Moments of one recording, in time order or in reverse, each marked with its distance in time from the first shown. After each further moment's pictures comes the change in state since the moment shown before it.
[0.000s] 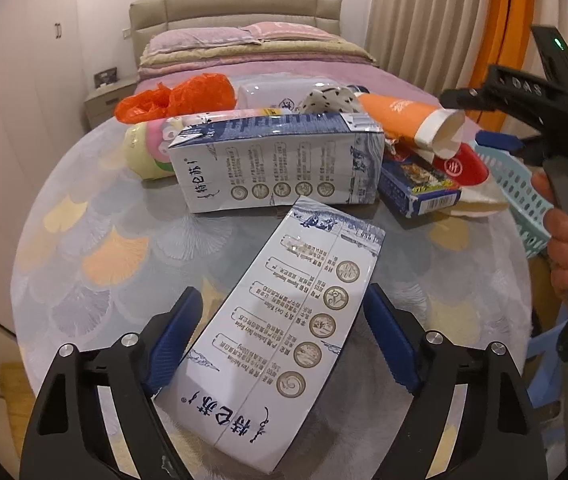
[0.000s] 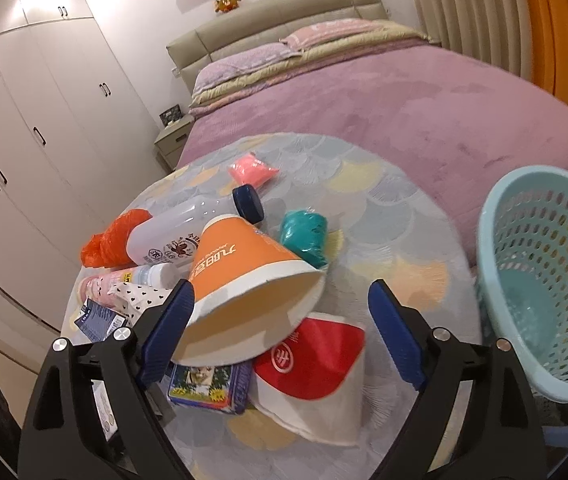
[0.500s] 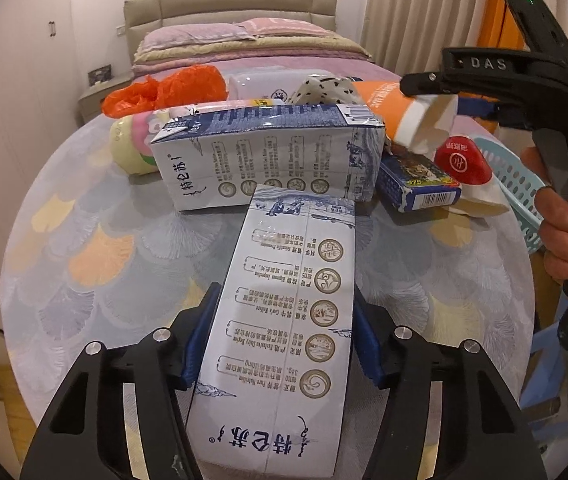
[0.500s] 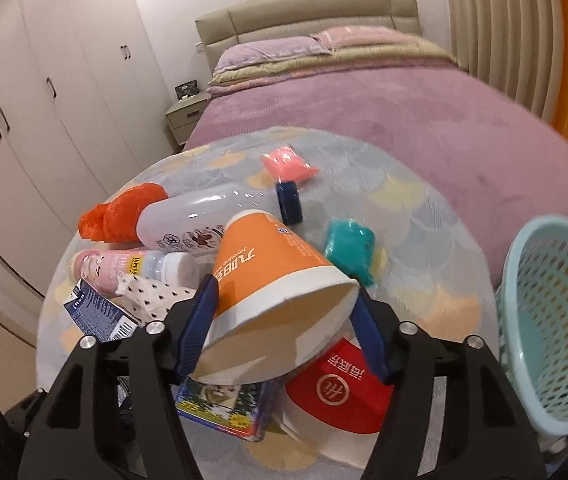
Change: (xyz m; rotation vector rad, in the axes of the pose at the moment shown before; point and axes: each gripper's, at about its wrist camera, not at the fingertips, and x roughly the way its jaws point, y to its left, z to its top) left arm 0.007 -0.001 0.000 -0.001 0.012 -0.025; right arm 0.010 0.056 0.002 -0.214 -0.014 -0.062
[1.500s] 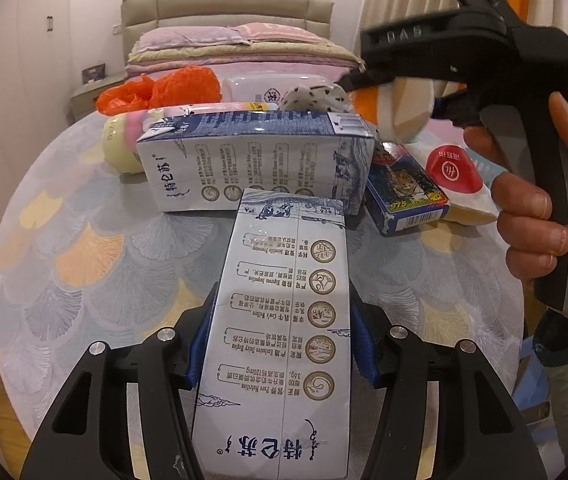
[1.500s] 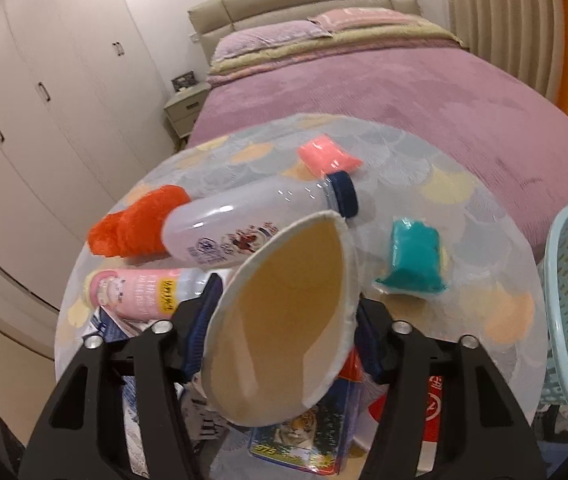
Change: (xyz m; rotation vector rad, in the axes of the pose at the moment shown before) left arm 0.001 0.005 -0.001 -0.025 -0.025 -0.052; right arm 0.035 0.028 0.012 0.096 0.086 0.028
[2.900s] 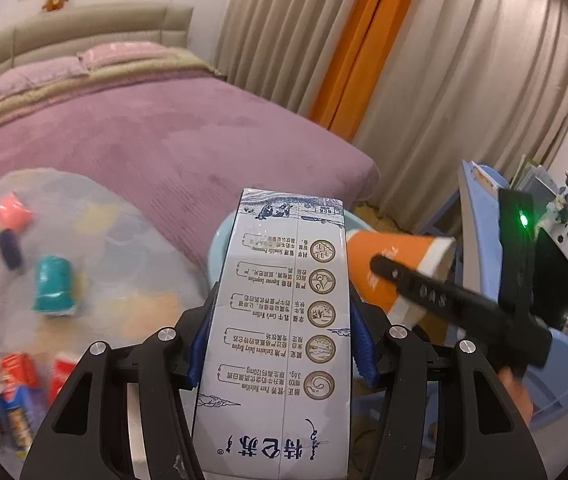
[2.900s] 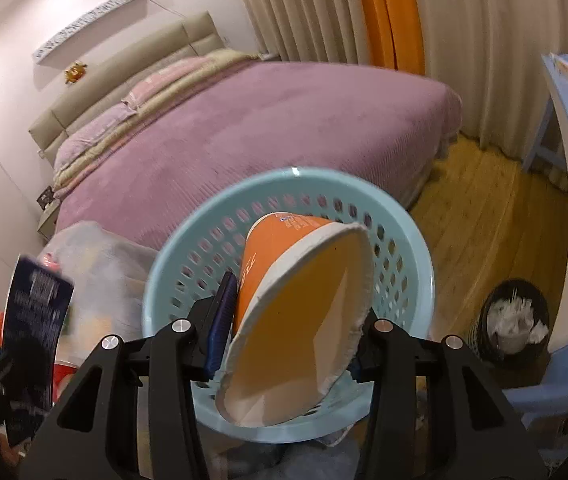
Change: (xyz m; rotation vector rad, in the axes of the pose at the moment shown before) left arm 0.092 -0.263 0.147 0.185 0.014 -0.421; right arm -0.145 -0.315 -0.067 0.452 -0.181 -0.359
